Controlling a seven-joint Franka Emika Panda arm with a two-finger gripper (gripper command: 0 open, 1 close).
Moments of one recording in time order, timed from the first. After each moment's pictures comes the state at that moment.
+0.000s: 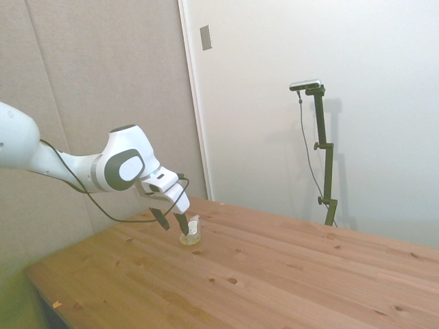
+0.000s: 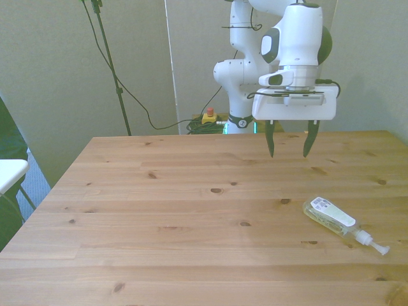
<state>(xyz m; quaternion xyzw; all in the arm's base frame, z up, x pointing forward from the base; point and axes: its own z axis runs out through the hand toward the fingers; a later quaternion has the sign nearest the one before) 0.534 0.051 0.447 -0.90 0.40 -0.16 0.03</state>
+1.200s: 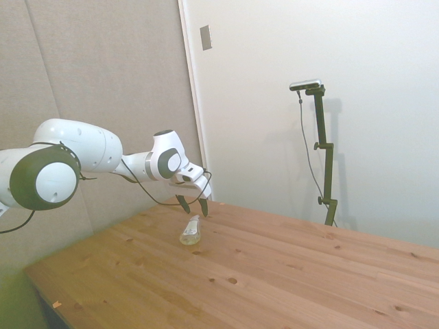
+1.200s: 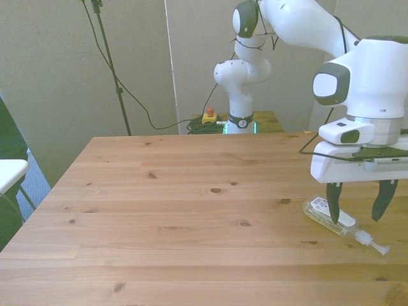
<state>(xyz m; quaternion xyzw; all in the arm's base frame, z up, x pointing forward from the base) 0.719 0.137 0.400 -0.92 0.37 -0.14 0.04</state>
